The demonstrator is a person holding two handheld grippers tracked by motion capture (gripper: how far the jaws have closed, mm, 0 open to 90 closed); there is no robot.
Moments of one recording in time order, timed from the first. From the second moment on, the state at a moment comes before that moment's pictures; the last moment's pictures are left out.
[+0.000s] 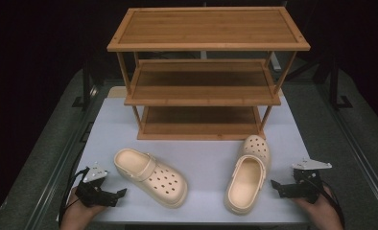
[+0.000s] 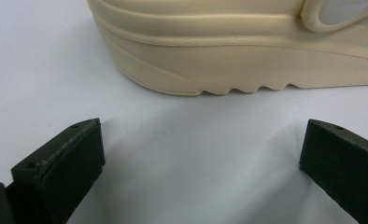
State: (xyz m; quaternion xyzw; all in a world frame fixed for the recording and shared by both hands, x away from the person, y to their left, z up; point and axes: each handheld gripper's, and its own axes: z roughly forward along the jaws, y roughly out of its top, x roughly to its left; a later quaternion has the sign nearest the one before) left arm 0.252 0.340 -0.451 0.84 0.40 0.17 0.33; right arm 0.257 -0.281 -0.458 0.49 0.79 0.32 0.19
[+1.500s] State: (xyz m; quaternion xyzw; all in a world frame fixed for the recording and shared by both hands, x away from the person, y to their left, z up) left arm 0.221 0.321 -0.409 0.84 0.30 0.10 0.44; right arm 0.257 -0.280 -0.458 0.49 0.79 0.32 0.18
